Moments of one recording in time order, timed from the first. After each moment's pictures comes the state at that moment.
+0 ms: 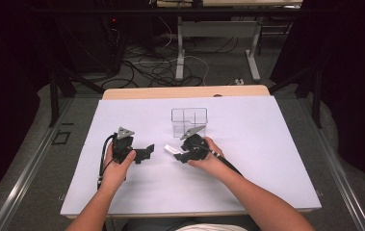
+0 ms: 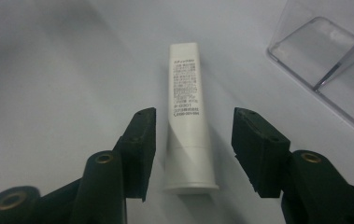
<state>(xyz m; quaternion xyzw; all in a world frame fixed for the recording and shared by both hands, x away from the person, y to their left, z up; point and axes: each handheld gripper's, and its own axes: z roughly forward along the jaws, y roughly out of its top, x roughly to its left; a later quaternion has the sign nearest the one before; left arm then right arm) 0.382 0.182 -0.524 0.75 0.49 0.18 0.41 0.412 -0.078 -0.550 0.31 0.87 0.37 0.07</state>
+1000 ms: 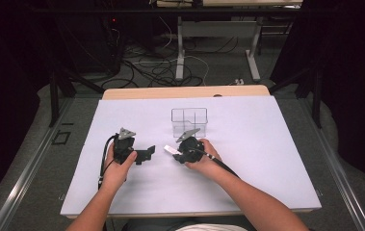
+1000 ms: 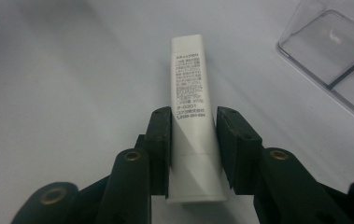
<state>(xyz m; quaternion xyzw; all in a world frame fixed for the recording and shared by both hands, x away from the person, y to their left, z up) 0.382 0.180 -0.527 0.76 0.49 0.17 0.40 0.407 -0.065 -0.556 0.31 0.88 0.35 0.09</state>
